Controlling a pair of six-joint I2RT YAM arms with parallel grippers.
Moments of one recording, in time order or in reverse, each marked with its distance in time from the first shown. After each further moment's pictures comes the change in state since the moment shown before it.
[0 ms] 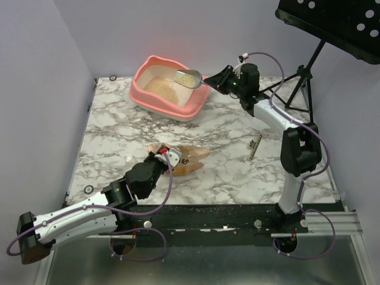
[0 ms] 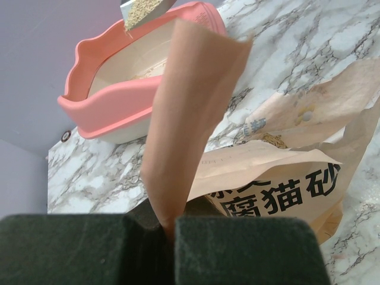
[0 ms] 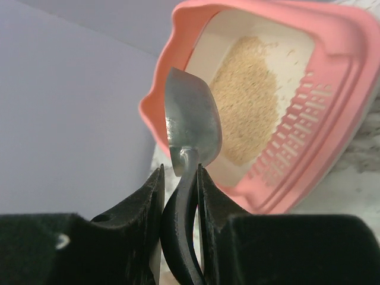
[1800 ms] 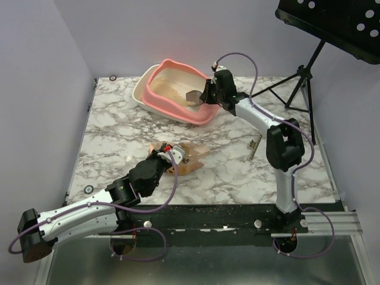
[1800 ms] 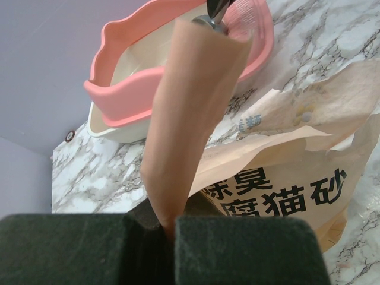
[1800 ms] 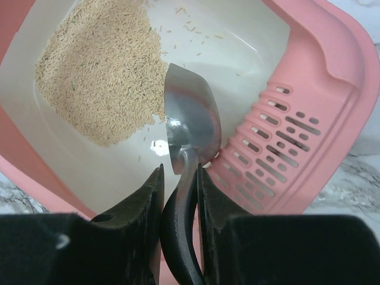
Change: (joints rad) left arm 0.012 0.066 0.009 0.048 -0.004 0.003; right arm 0.147 0.212 0.251 -0.377 0.393 -0.595
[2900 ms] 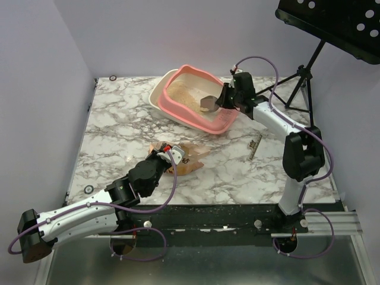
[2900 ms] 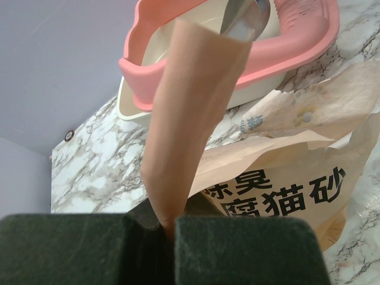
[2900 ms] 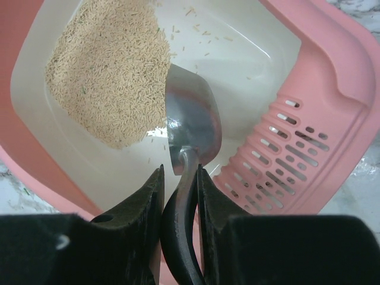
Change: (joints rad) left arm 0.000 -0.008 0.000 -0.008 0.000 -0.005; right arm -0.100 -0.243 -0.264 -0.054 -0.069 0.032
